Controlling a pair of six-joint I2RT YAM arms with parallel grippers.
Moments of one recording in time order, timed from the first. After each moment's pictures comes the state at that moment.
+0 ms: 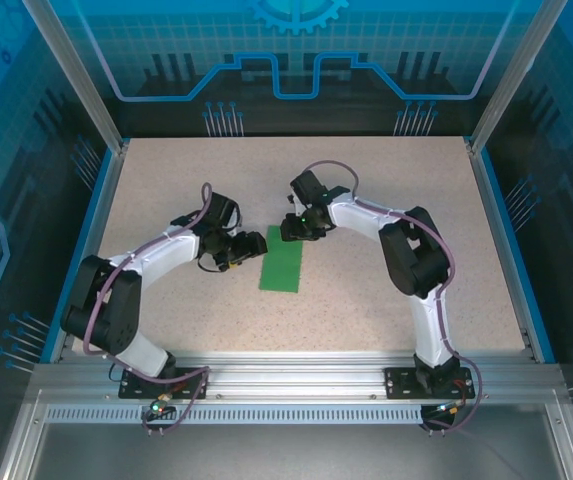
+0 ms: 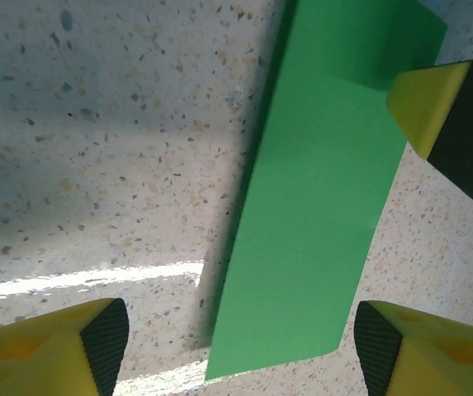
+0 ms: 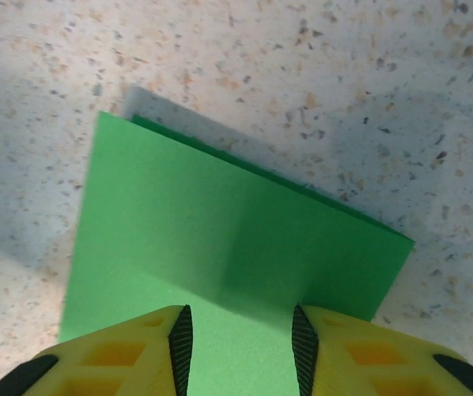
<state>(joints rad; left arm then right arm) -0.34 1.59 0.95 -0.51 0.35 -0.69 0.57 2.14 1.56 -0.60 -0.23 0.45</state>
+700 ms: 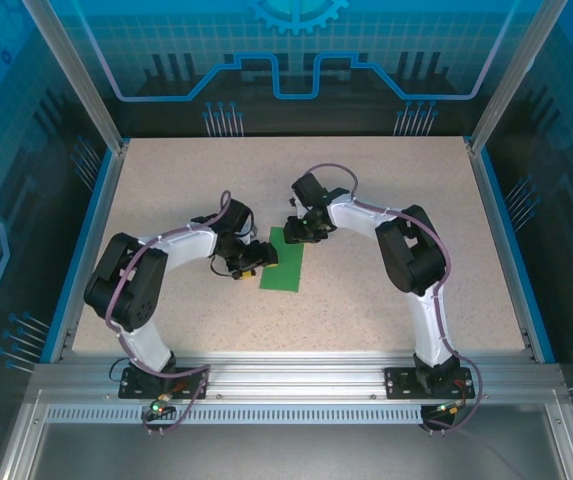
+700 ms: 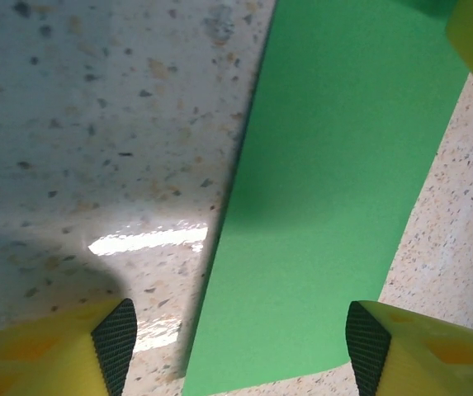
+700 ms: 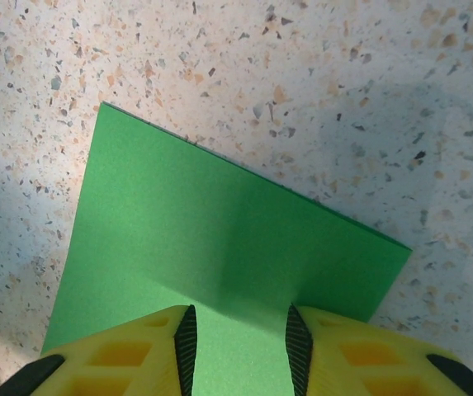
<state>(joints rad) -0.38 1.74 0.98 -0.48 0.44 -0.70 0.57 2.15 1.55 -0.59 -0.22 0.43</state>
